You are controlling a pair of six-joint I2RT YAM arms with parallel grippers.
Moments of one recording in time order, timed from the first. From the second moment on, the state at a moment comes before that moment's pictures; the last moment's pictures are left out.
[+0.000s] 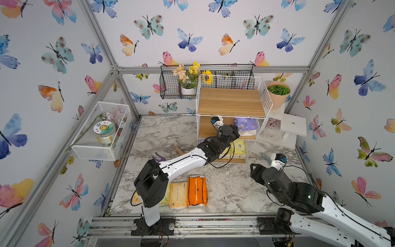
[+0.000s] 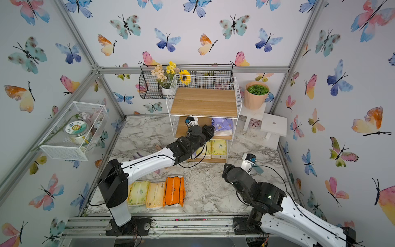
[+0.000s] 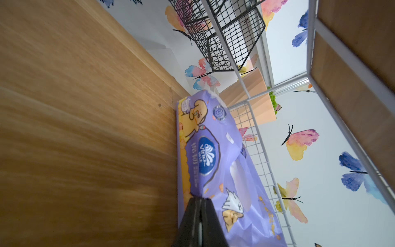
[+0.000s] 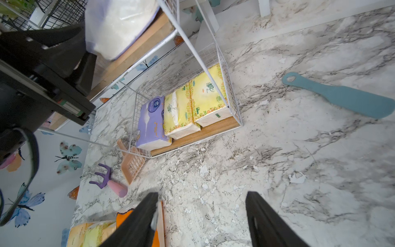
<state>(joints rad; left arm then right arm) -0.92 1.80 1.46 0.14 -0.28 -1.13 1.03 0.70 0.80 -0.84 0.61 1.12</state>
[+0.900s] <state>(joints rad) -0.92 1.51 1.19 0.14 -0.28 -1.09 0.48 0.90 0.92 -0.48 -0.27 0.95</state>
